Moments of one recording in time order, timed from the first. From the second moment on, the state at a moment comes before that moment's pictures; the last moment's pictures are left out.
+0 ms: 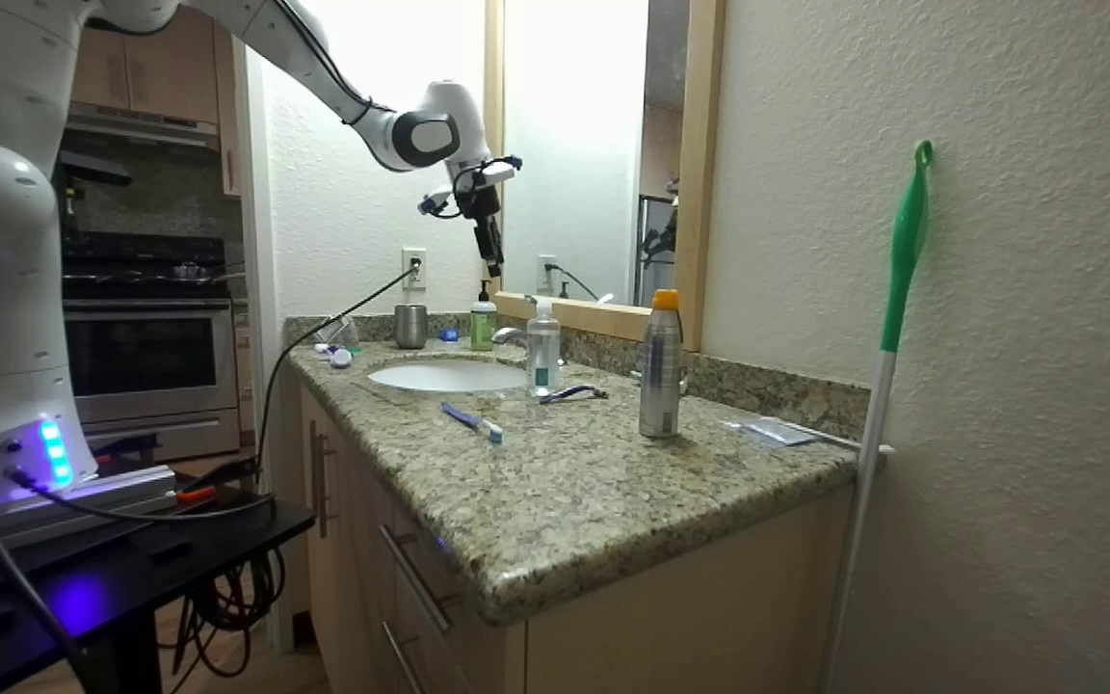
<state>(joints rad) -0.29 0.21 -0.18 -1.93 0.15 2.51 0.55</state>
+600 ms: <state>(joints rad) -0.23 0.38 -0.25 -1.74 0.02 2.42 0.55</state>
